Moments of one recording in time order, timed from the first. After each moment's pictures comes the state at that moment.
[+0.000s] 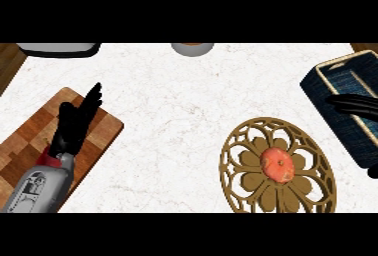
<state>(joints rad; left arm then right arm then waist) -0.26 0.33 -0.12 -1.36 0.05 0.13 0.21 -0.35 -1.02 0.28 -1.36 0.10 0.46 -0.83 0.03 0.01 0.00</state>
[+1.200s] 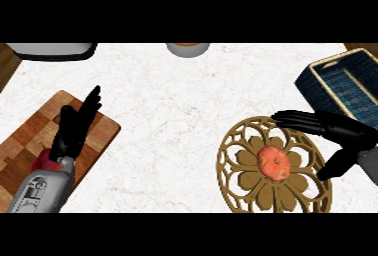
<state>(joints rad) -0.23 0.30 -0.09 -1.38 0.00 0.12 0.23 -0.46 -0.77 0.50 -1.11 0.26 0.31 -0.93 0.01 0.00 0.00</state>
